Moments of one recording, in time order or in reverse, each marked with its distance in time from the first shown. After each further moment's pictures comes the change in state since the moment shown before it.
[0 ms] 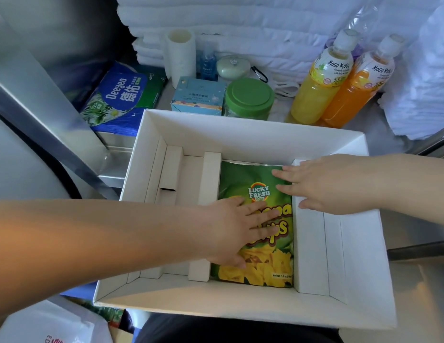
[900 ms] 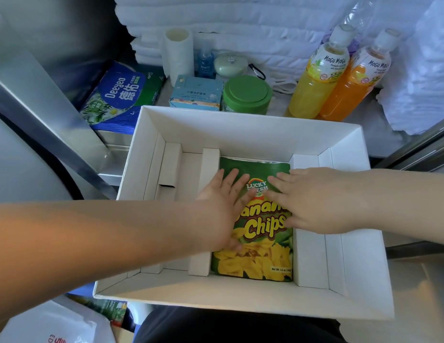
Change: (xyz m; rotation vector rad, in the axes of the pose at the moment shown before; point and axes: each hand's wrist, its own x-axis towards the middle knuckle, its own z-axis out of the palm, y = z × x) left_hand 0.004 -0.001 -0.004 0.049 -0.105 -0.408; right_hand 0.000 -0.038 -0.007 0.103 0.007 0.032
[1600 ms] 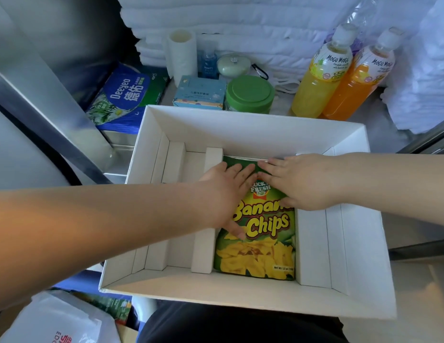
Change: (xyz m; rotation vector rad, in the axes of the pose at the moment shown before) left_hand 0.008 -0.023 -0.012 0.023 0.006 0.029; right_hand 0.024 0.017 -0.012 -0.049 0.035 0.033
